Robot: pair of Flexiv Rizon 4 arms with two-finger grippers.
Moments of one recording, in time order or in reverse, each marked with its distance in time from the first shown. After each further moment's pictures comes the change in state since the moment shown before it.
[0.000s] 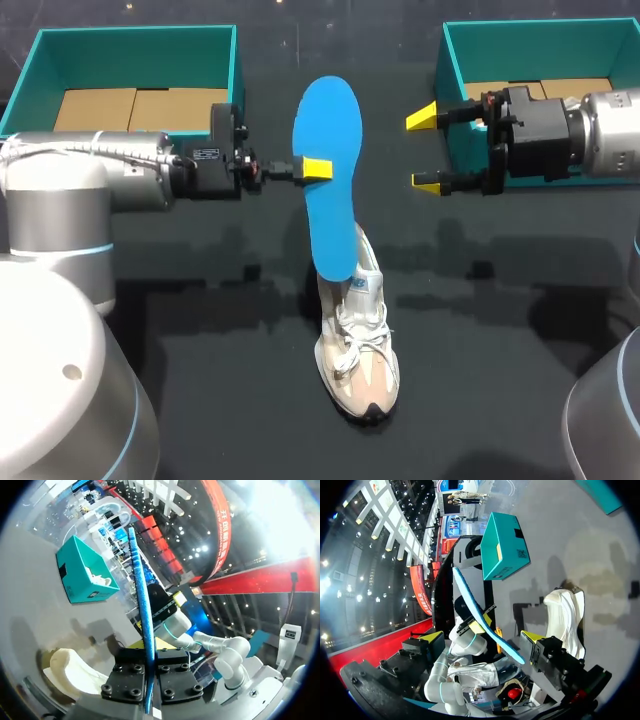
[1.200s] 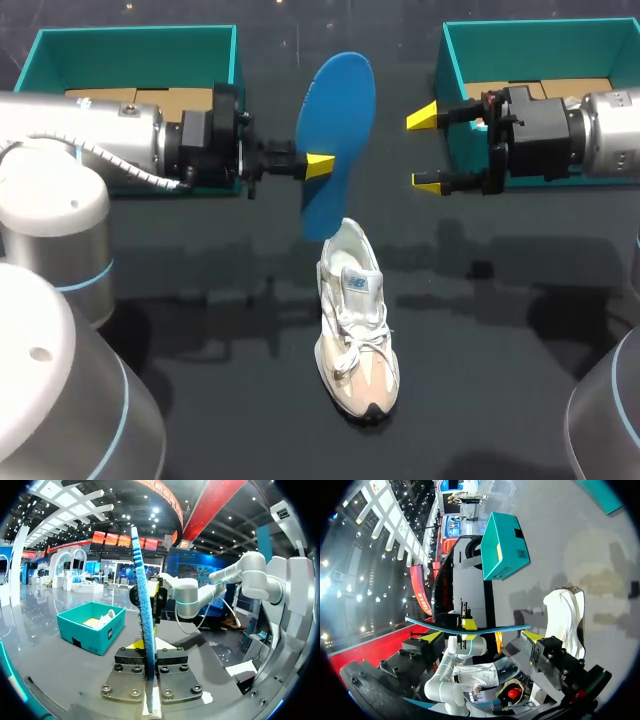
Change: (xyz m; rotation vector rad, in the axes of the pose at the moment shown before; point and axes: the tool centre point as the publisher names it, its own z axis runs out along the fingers) left arm 0.018 -0.010 0.001 -0.105 -0.141 0.850; right arm 0.000 0.000 0.000 0.001 0.001 0.000
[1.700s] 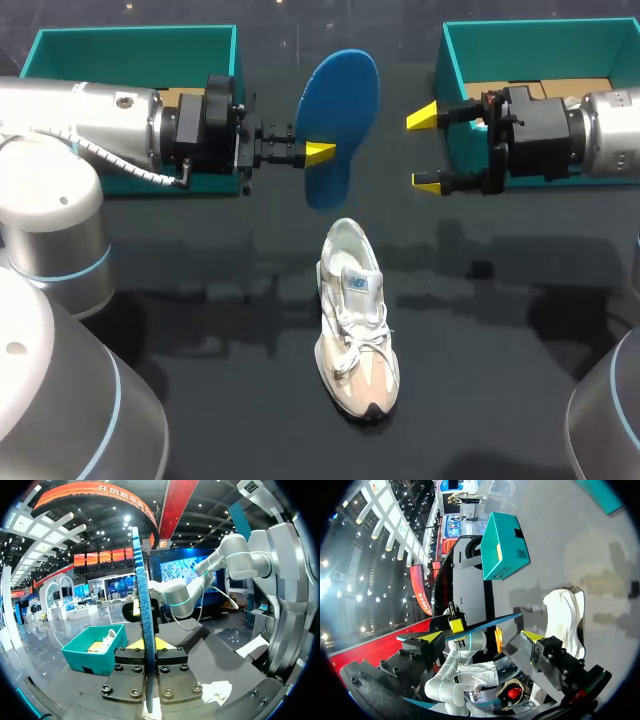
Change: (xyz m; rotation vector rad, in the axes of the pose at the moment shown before) left arm 0.001 -0.024 -0.003 0.046 0.056 0.286; right arm 0.000 0.000 0.000 0.000 -0.001 0.001
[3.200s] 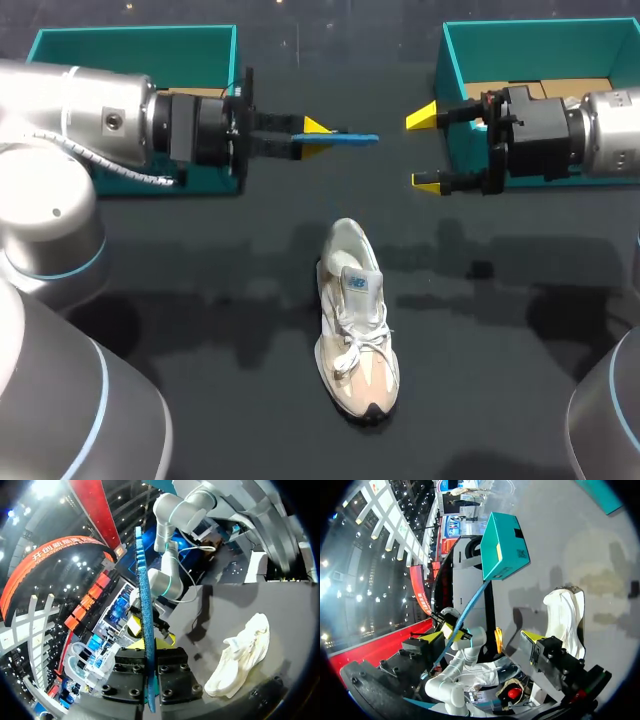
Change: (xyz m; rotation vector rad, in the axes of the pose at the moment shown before) left arm -0.005 -0.014 -0.007 0.004 0.019 0.789; right arm 0.000 0.000 0.001 0.000 -0.001 0.000
